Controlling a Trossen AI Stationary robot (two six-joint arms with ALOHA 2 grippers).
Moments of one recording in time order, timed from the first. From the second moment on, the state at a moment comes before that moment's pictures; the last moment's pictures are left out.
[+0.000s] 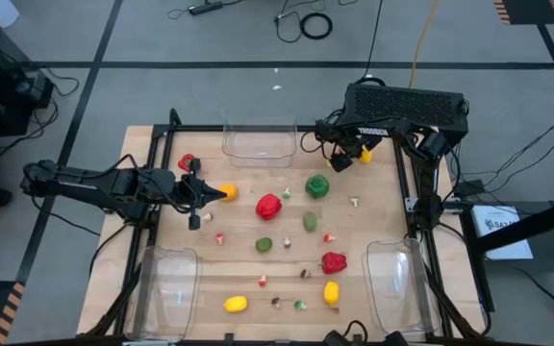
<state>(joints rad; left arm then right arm) -0.11 0.77 0.69 -0.33 -0.21 0.09 -0.67 1.98 1.32 -1.18 0.41 0.49</state>
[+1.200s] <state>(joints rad) -0.11 0.77 0.69 -0.32 -0.21 0.09 -0.50 1.84 1.31 -1.29 0.47 0.33</state>
